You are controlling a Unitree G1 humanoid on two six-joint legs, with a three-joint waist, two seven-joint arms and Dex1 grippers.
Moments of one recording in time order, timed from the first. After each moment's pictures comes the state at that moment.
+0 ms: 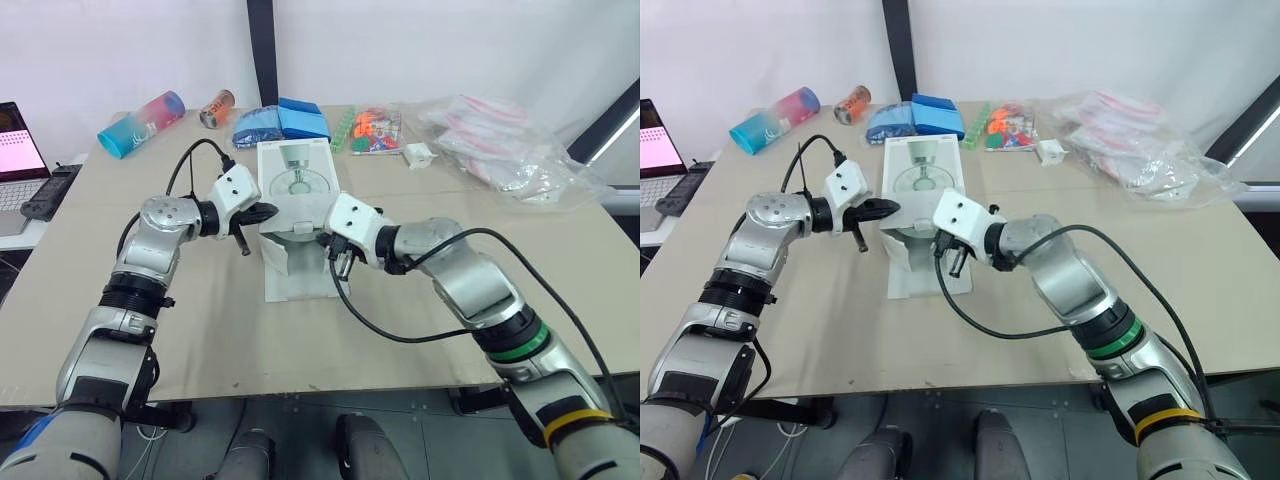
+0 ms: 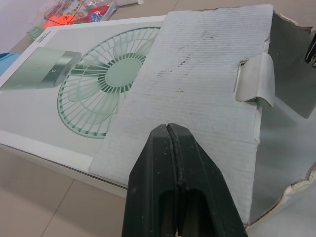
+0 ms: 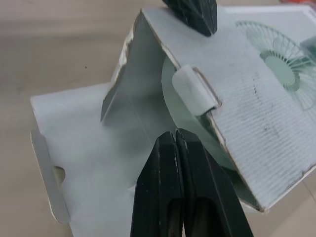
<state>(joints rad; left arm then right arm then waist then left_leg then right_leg) -0.89 0.48 -0.14 0.57 -0.05 0.04 -0.97 -0.77 -0.55 0.44 -0.16 0.05 0.69 0.74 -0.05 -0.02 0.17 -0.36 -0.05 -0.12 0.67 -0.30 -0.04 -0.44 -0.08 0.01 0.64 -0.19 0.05</state>
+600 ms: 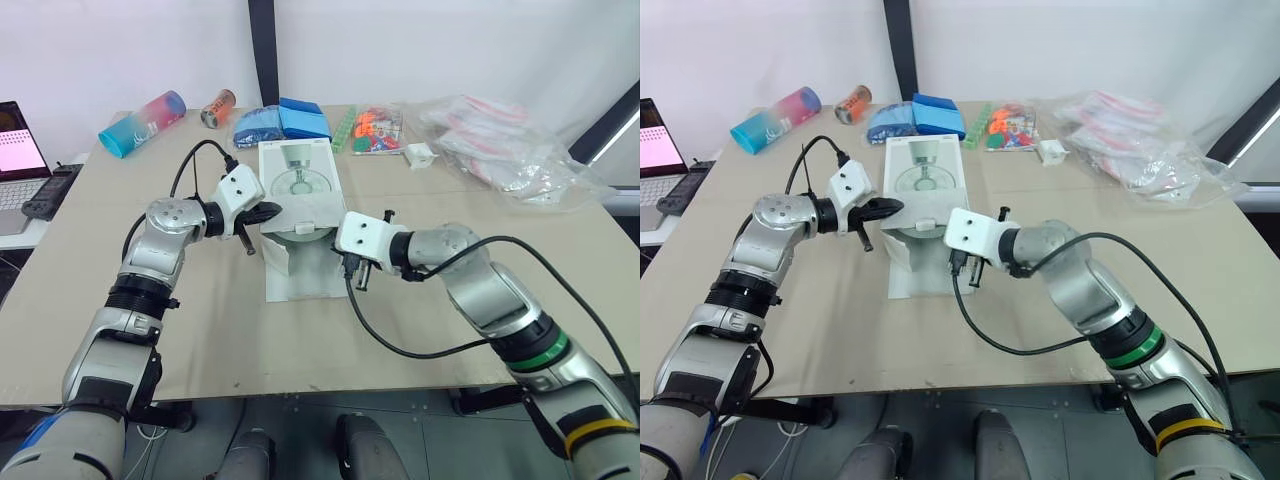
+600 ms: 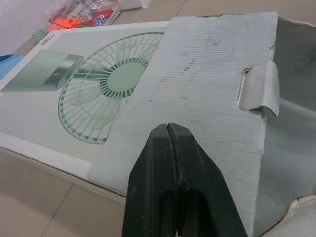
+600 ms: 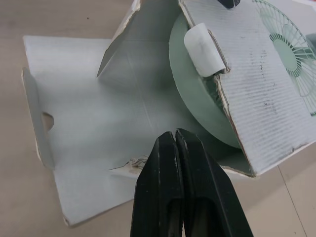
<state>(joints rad) -0.88 0.46 -0.14 0.57 -0.05 0.04 -0.95 -0.72 -0.65 0.46 -0.20 -0.07 0.55 0.82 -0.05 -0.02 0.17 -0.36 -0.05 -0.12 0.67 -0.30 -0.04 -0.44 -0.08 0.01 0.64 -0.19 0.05</state>
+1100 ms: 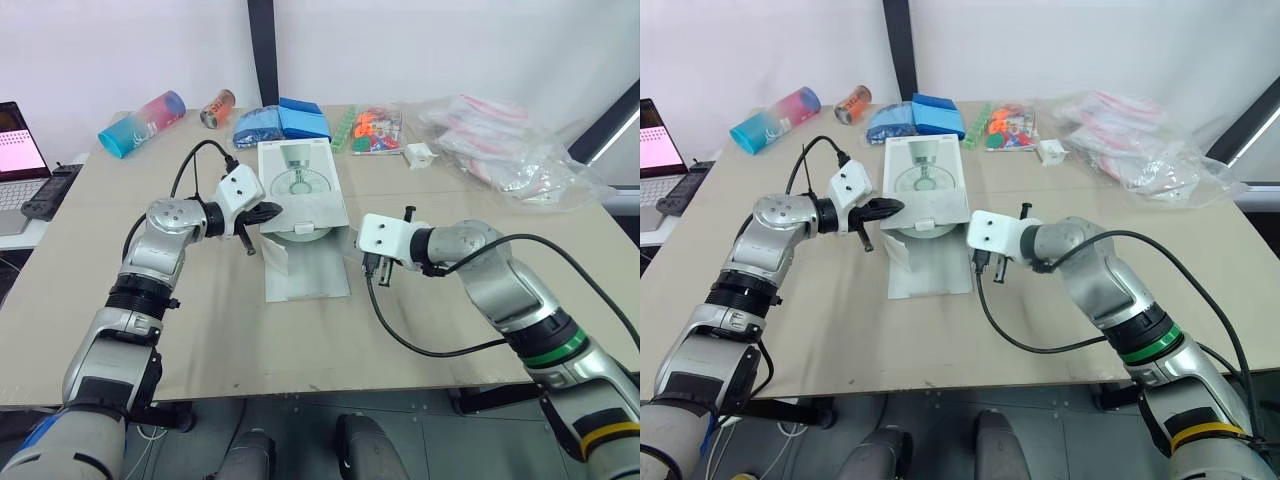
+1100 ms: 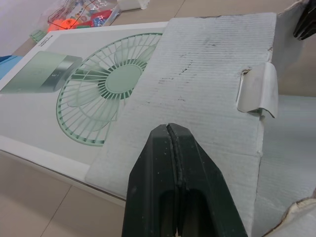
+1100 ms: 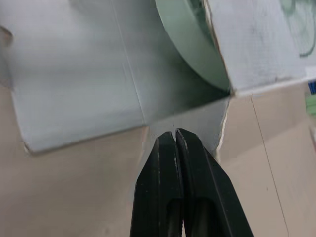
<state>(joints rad) -0.88 0.46 -0.14 0.57 -0.05 0.04 -0.95 -0.72 -0.72 0.43 -0.08 -0.17 0.42 0.86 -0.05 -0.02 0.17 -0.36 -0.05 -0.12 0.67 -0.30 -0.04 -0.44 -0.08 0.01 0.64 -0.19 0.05</state>
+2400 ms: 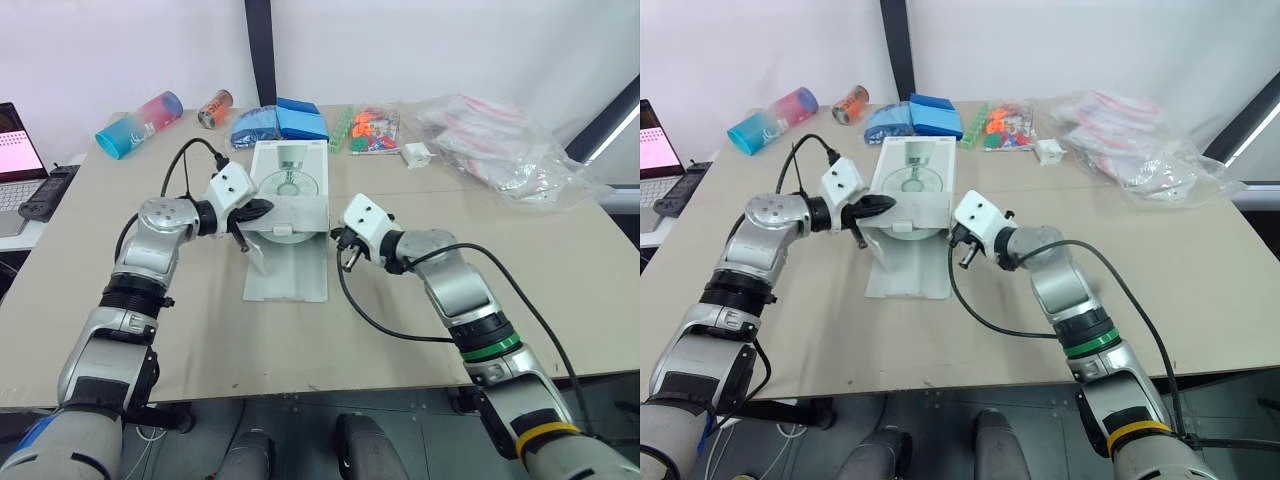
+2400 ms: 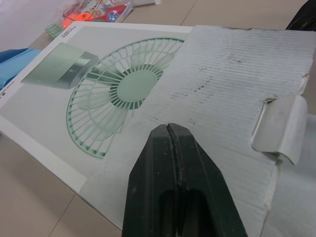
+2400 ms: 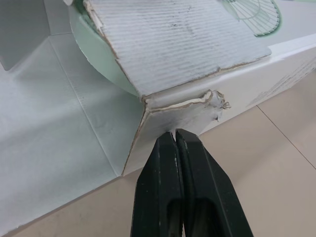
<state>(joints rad) -0.89 0.48 -0.12 0.60 -0.05 0.03 -0.92 -0.71 -0.39 0.27 0.10 -0.08 0.49 0.70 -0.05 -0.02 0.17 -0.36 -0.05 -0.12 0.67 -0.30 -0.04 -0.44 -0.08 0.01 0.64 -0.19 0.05</state>
